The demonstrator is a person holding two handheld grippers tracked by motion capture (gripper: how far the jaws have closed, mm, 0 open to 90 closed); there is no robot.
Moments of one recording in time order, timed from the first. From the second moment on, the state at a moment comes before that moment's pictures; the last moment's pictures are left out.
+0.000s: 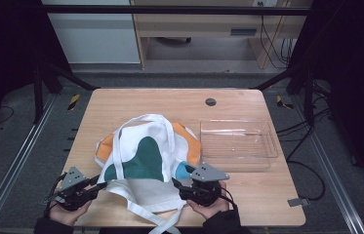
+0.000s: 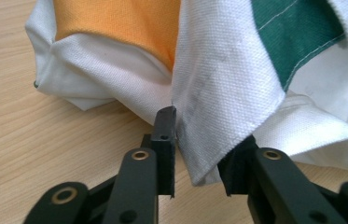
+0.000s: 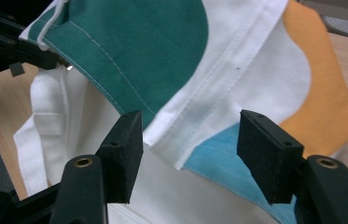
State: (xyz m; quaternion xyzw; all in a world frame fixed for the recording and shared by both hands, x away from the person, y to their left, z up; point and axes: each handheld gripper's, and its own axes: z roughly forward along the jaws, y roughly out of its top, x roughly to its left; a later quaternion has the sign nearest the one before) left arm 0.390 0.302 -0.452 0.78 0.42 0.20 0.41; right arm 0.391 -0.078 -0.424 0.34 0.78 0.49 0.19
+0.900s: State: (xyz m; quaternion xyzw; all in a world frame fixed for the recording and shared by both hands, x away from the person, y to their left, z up) left arm 0.390 0.299 -0.450 0.79 0.42 0.22 0.40; right arm 0.398 -0.015 -0.447 0.30 0.81 0.47 0.18
